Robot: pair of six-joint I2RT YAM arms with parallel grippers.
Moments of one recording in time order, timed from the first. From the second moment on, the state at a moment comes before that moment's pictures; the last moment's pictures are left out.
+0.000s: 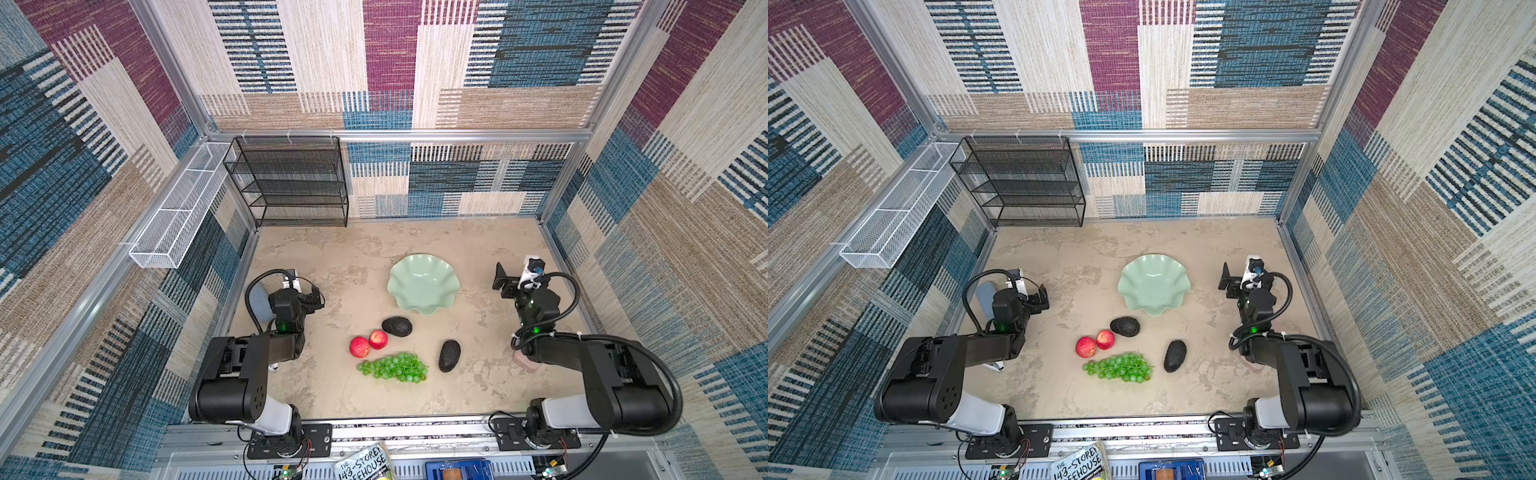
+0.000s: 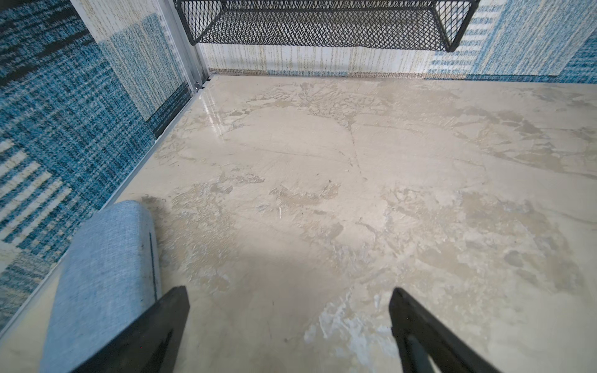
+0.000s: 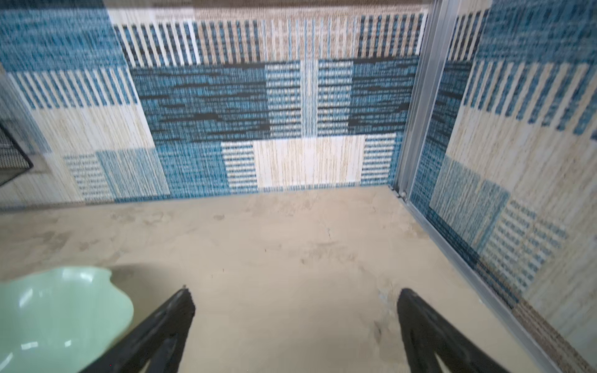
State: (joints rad) left arm 0.00 1.44 0.44 0.61 -0.21 -0.02; right arm 0.00 1.35 0.41 0.94 0.09 0.07
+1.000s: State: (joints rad) left arm 0.00 1.03 0.84 -0.38 -0.10 -0.26; right arm 0.63 0.95 0.58 -0.58 0.01 0.81
